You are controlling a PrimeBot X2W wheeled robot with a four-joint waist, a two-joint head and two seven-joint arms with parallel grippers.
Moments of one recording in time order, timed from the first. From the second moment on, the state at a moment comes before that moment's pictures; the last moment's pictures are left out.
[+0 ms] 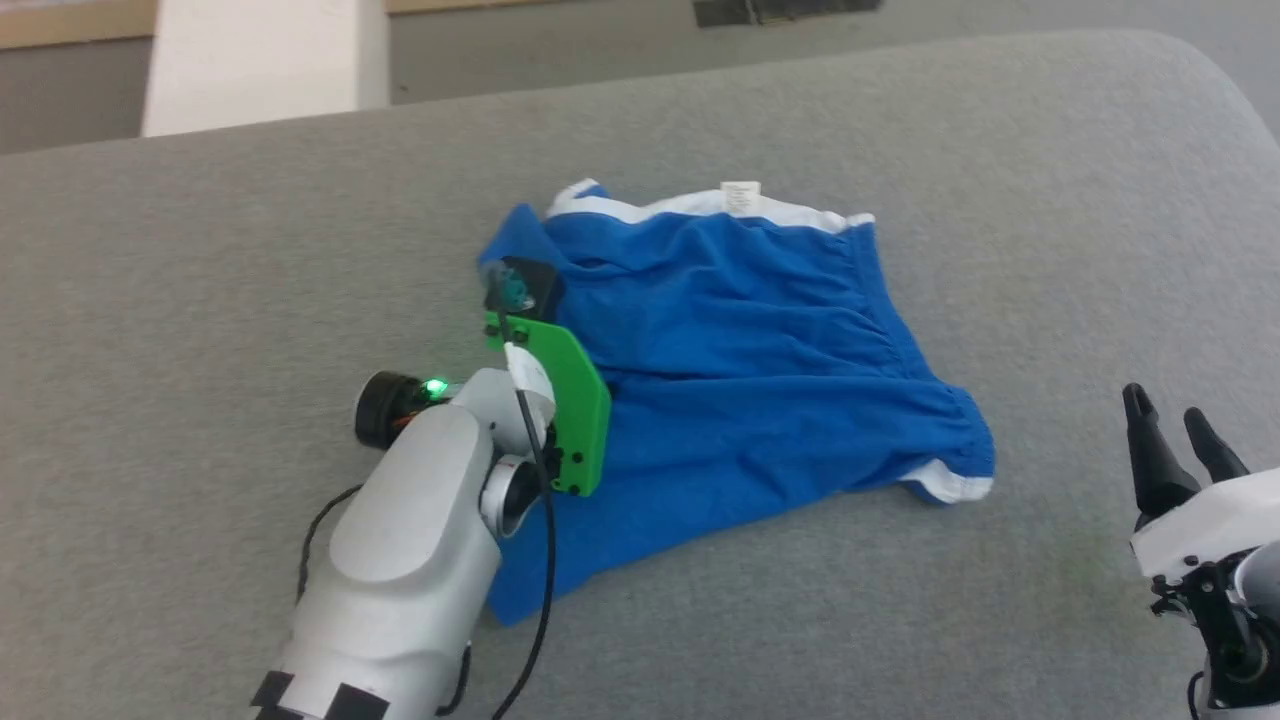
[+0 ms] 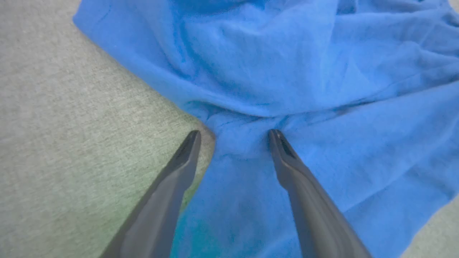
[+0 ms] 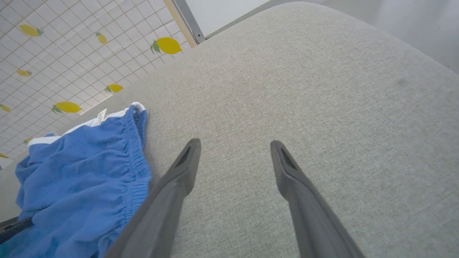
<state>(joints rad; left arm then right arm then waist) -0.65 0.07 -0.40 0.59 -0.37 -0.02 0.56 -0.15 -0.05 -0.34 0.09 0.42 0.13 0.29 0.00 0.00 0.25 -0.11</state>
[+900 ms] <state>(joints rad) -0.89 0.19 -0.24 0.66 -0.39 0.06 0.26 -0.20 -0.05 -0.28 0.12 0.44 0.13 0.18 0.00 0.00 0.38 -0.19</state>
